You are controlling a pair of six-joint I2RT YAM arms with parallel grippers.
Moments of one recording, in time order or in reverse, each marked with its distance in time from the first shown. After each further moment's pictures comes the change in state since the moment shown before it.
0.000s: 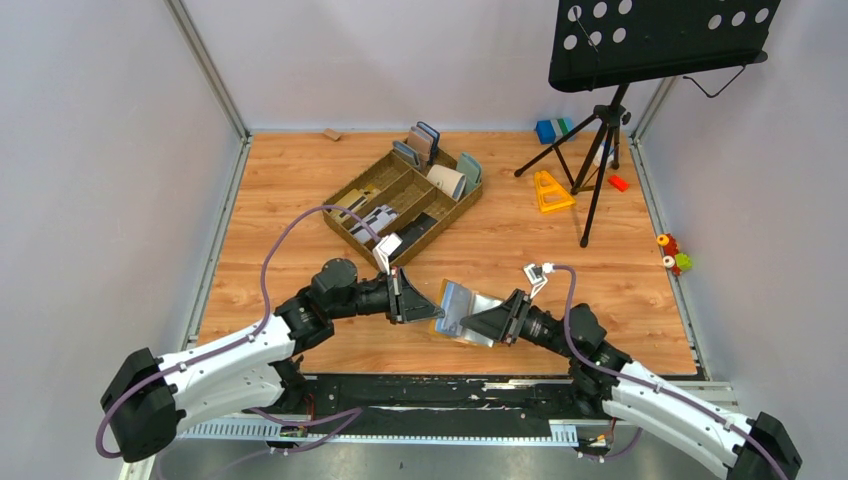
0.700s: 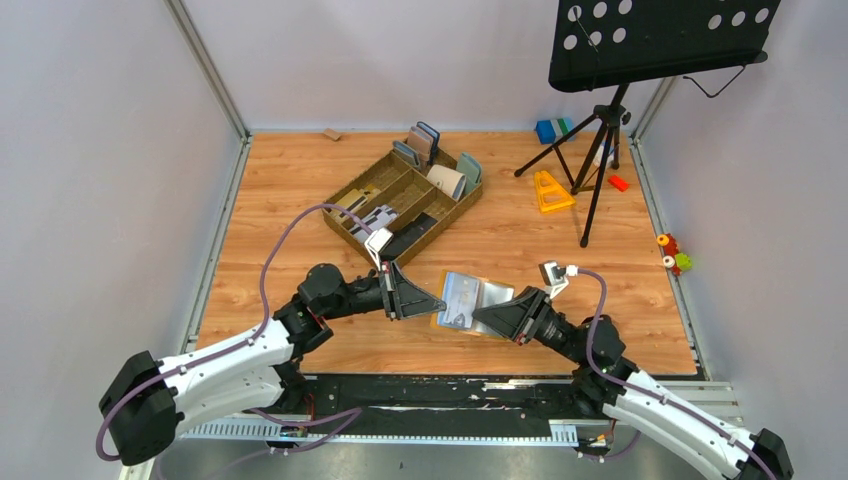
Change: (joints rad) left arm 0.006 -0.022 -0.047 0.264 0.037 -0.109; right arm -0.004 -0.162 -0.049 0.129 0.049 0.031
